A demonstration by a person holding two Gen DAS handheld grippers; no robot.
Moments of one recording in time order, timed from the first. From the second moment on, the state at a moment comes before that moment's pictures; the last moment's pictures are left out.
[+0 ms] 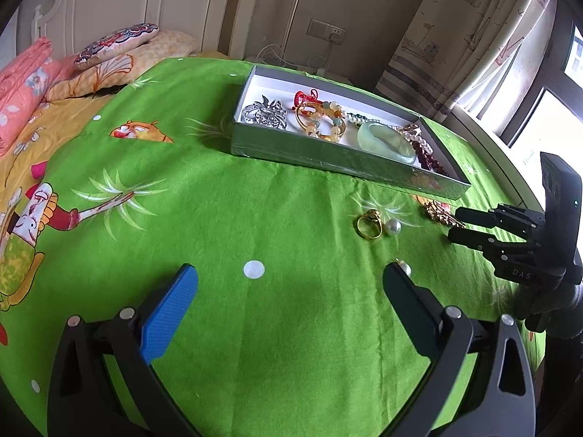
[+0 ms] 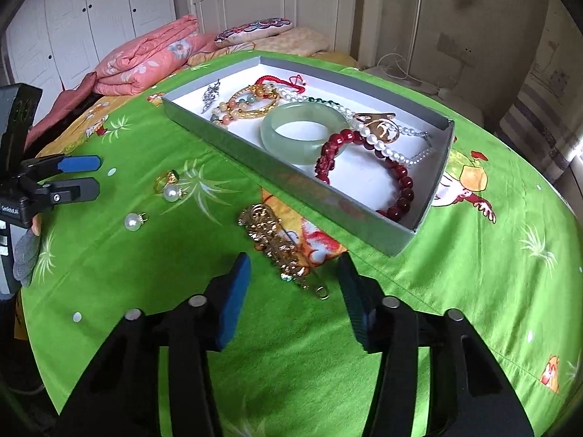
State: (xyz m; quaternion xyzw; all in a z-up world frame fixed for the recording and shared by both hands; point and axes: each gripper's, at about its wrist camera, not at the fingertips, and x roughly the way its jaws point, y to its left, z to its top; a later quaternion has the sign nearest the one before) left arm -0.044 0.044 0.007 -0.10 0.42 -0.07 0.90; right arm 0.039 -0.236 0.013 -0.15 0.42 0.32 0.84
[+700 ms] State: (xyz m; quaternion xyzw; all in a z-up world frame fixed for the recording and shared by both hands) left arm -0.034 0.002 0.013 0.02 0.43 -0.09 0.90; right arm -0.015 -0.256 0.025 -0.07 0.40 0.32 0.86
